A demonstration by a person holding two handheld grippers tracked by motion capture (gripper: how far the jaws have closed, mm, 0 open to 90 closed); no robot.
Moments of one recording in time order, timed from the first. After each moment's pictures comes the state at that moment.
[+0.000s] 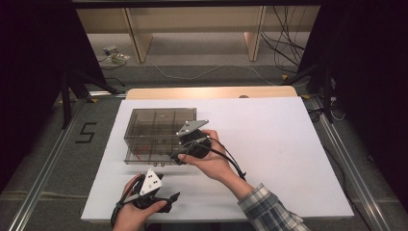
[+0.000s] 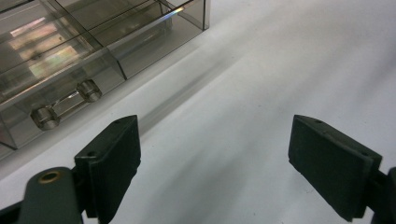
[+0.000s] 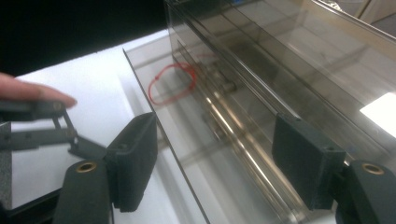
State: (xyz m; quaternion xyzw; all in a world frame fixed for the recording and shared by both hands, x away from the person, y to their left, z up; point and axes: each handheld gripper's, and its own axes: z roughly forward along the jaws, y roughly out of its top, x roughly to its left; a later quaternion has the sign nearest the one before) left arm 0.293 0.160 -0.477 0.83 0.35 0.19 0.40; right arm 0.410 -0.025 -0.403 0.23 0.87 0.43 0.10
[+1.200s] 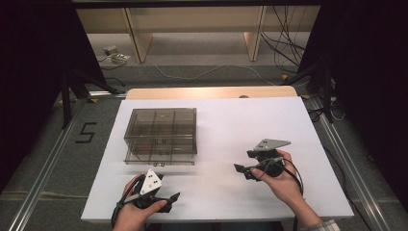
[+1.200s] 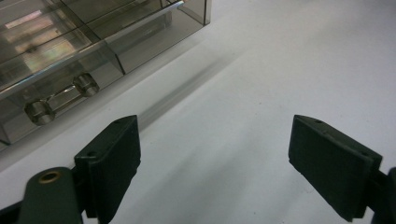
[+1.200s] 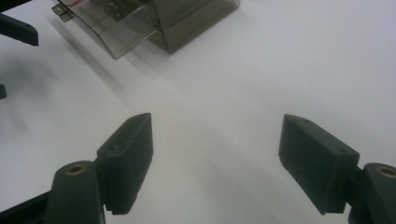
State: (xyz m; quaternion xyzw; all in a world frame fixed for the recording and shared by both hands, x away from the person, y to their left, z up) left arm 0.294 0.159 -0.480 0.83 0.35 0.18 0.40; right arm 0.370 -0.218 -0.440 0.36 0.83 0.41 0.12
